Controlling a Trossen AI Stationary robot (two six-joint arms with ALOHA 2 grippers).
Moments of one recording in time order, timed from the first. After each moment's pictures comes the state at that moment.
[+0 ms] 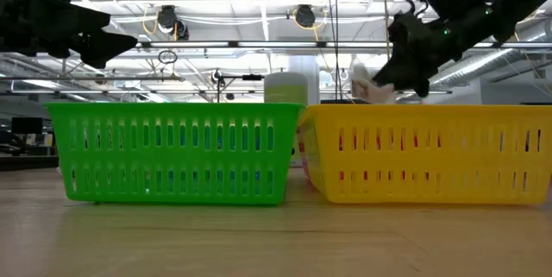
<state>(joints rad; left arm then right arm) -0.14 0.04 0.02 0.08 -0.14 0.05 -0.35 0.94 0.44 0.04 -0.08 0.30</state>
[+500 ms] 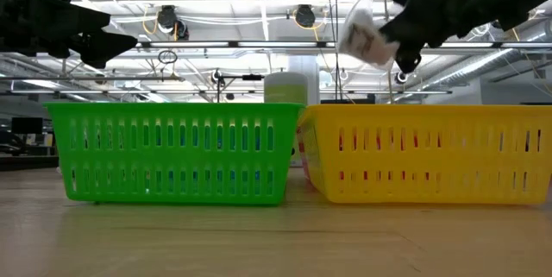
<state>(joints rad) -0.14 0.04 0.02 0.08 -0.14 0.05 -0.03 0.94 0.44 0.20 -0.12 0.25</state>
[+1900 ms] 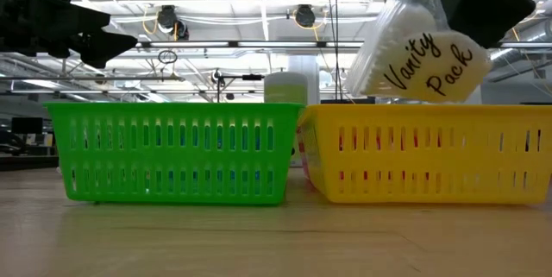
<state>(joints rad) -0.14 0.04 0.02 0.08 -0.14 0.05 0.35 1.44 0.73 0.02 -0.21 0.35</state>
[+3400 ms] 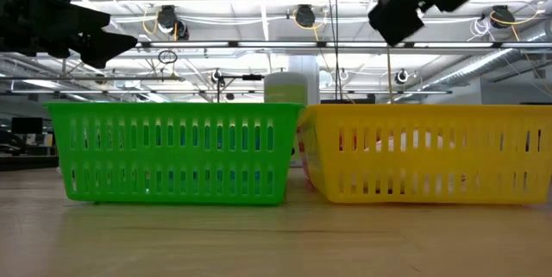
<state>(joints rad) -0.14 0.04 0.02 0.08 -0.14 0.05 0.27 1.23 0.72 -0.01 -0.13 0.15</state>
